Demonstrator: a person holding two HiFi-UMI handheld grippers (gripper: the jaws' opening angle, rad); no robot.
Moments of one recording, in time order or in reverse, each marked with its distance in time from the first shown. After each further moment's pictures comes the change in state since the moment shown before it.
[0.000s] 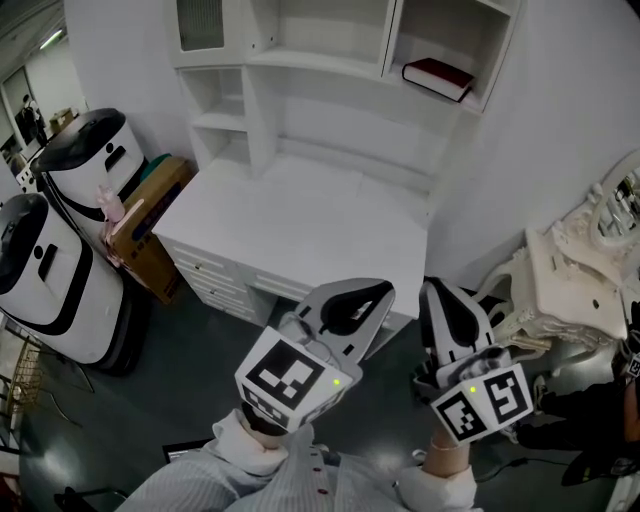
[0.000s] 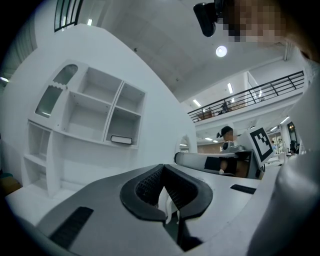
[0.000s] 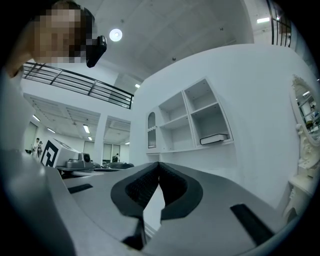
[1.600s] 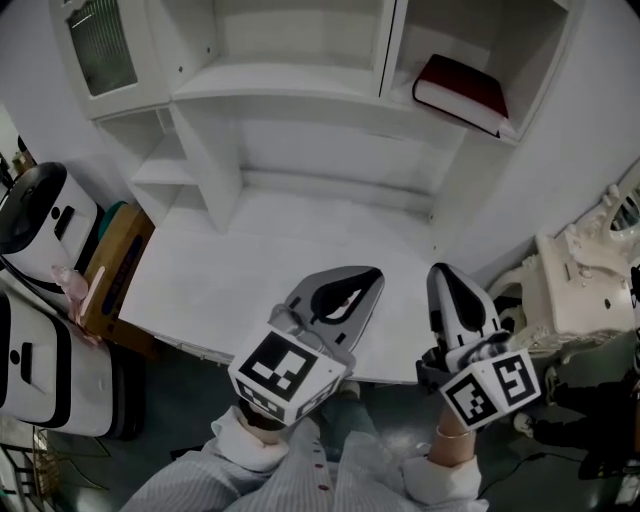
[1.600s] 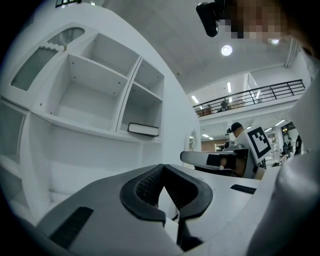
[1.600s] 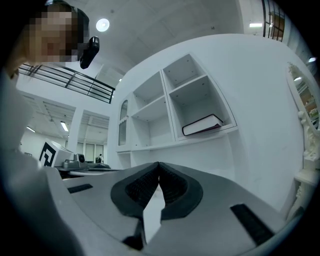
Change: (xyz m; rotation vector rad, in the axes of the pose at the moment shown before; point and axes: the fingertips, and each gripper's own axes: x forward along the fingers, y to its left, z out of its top) left arm 0.157 0.239 -0.030 -0.014 0.057 -0.088; right arm 0.231 -0.154 -0.044 0.041 0.015 -0.164
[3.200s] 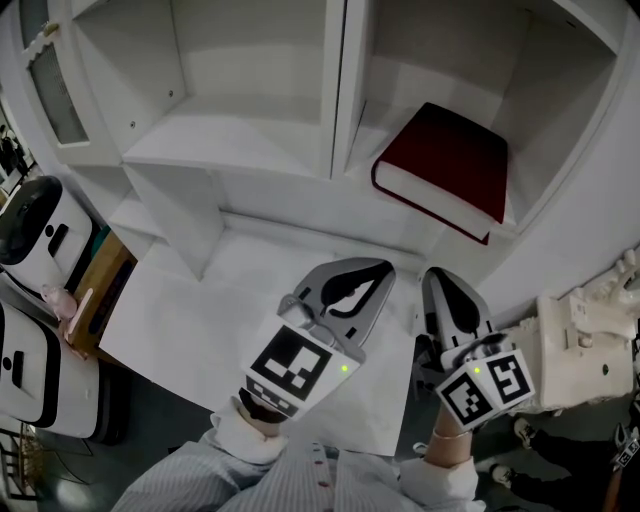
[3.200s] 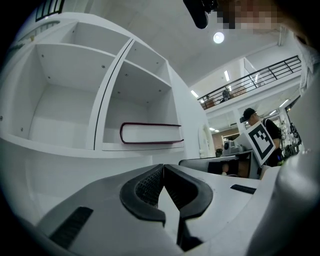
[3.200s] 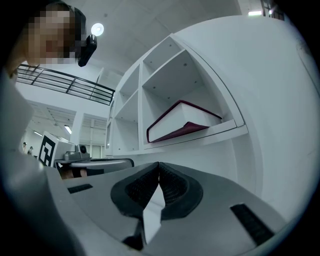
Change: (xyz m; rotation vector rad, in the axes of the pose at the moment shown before) left arm 0.190 0.081 0.051 0.141 -0.008 0.075; right arm 0.126 -0.160 0.033 0.017 0.003 0.097
